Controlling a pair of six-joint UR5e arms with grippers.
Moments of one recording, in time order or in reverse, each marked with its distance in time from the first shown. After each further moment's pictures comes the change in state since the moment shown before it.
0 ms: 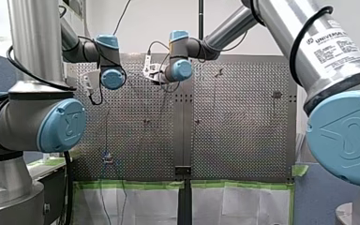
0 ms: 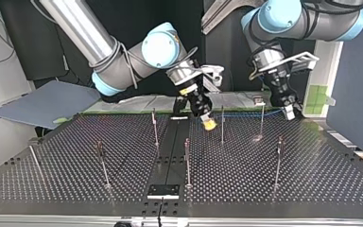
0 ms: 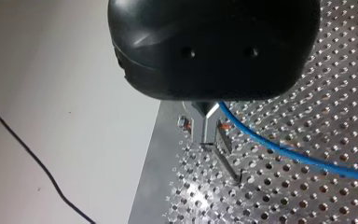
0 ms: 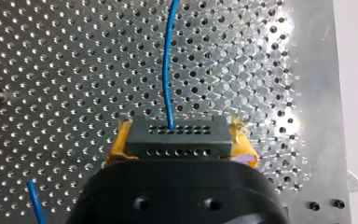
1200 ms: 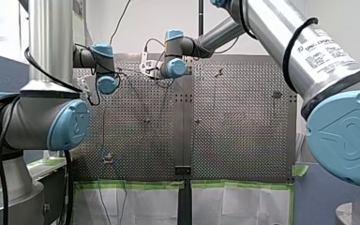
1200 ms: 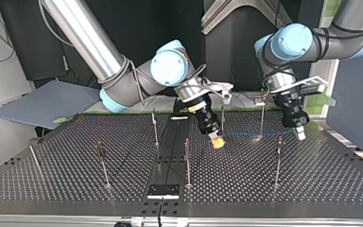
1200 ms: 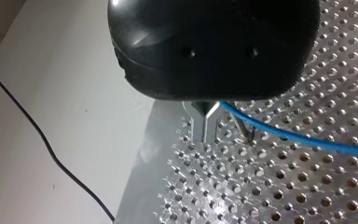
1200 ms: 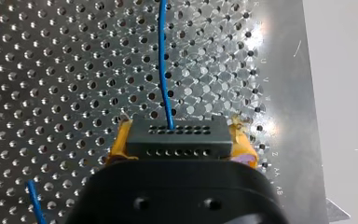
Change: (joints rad) left arm 0.135 -0.122 0.078 0.093 0.157 -0.072; right arm 0.002 0.108 -0.216 0.038 -0.002 -0.002
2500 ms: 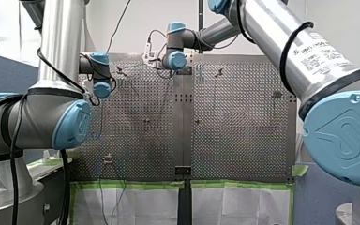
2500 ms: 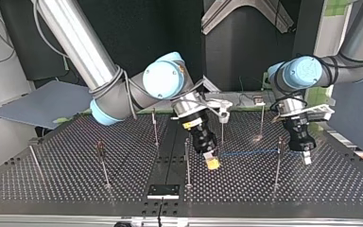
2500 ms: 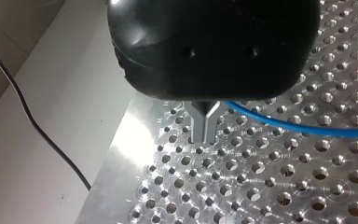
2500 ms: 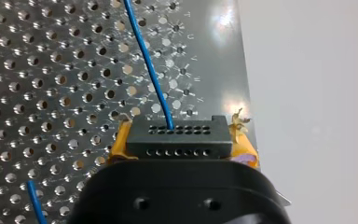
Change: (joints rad) left arm 0.096 -0.155 0.146 0.068 0.168 -0.084; right arm -0.024 0.028 -0.147 0.033 0.035 -0.006
